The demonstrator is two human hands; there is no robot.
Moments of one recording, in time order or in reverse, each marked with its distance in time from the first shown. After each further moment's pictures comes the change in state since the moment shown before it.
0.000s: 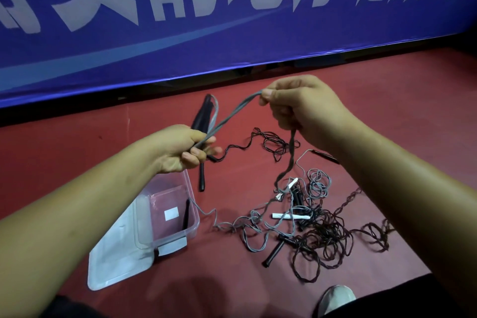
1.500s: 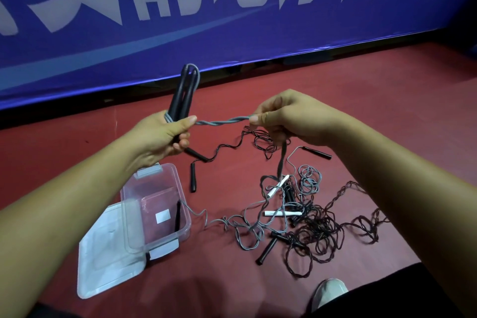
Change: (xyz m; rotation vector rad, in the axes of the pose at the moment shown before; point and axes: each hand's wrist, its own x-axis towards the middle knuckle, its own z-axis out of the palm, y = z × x) left_hand 0.008 0.006 -0.010 0.123 0.003 0.360; right_hand 0.000 0.017 -0.030 -0.304 -0.218 0.164
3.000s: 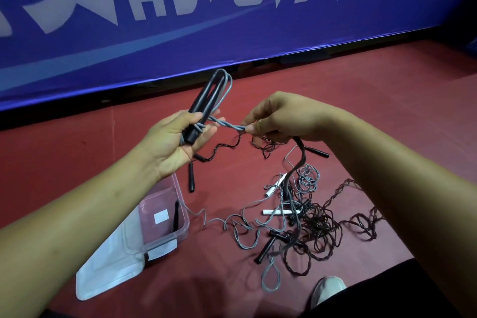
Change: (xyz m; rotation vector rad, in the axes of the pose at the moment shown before) left_hand -0.026 0.001 0.043 -0.549 -0.063 0.071; right_hand 0.006 0.000 -0.003 -0.123 -0.103 0.064
